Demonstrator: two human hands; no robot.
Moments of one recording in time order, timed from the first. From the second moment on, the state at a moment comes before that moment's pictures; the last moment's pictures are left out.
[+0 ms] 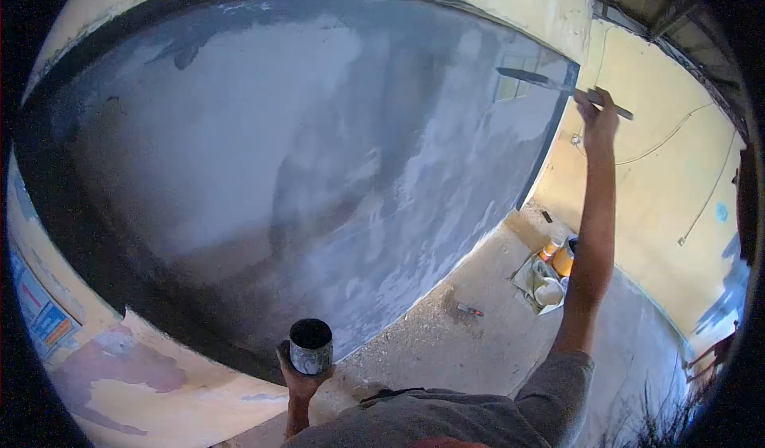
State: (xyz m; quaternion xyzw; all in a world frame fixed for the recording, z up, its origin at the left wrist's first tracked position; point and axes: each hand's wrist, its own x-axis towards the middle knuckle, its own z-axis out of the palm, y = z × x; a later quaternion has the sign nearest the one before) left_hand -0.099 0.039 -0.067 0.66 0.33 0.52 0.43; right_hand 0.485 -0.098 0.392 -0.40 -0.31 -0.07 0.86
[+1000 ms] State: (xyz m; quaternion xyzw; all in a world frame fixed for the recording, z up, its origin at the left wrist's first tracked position) left_hand -0.144 0.009 -0.114 0.63 0.44 0.50 0.40; right_hand 0.431 -0.126 0.437 -0.50 -0.53 -0.34 0.59
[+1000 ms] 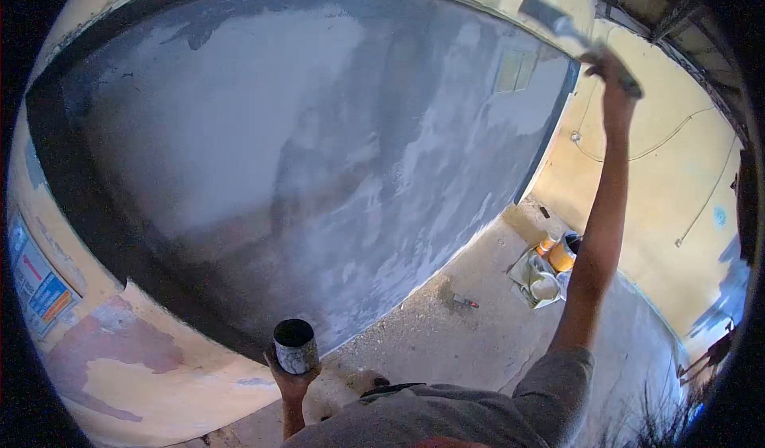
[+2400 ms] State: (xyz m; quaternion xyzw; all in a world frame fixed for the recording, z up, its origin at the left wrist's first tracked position) left_hand 0.028 0.011 -0.052 0.67 0.34 0.50 0.42; right_hand 0.491 -0.113 0.541 -0.56 -0.71 -0.38 0.16
